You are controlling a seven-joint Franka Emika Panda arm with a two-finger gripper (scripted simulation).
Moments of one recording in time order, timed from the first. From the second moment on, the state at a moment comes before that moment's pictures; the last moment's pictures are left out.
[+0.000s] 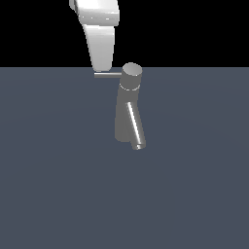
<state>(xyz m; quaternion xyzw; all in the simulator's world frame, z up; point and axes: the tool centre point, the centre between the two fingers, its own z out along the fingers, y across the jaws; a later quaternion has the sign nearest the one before) -0.020 0.076 0.300 -0.77 0.57 -0.17 0.22</state>
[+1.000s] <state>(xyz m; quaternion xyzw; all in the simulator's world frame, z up) 0.000 0.070 0.291 -0.74 0.61 -0.19 0.23</state>
